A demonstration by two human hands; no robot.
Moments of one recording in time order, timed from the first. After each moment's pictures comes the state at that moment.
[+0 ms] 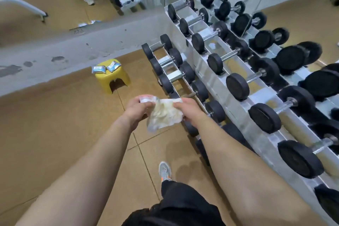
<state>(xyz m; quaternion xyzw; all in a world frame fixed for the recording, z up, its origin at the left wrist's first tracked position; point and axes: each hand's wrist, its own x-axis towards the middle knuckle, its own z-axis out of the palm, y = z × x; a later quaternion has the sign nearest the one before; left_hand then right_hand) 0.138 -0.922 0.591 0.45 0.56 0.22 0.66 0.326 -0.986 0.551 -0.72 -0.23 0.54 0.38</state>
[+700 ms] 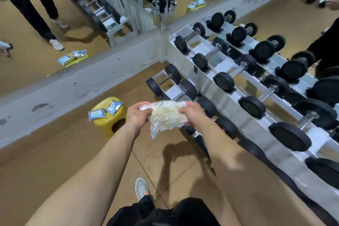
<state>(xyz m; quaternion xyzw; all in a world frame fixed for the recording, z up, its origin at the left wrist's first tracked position) 0.133 -0.476 0.551 0.49 0.57 0.19 0.63 0.310 -0.590 0.556 -0.76 -0.16 0.48 0.42</state>
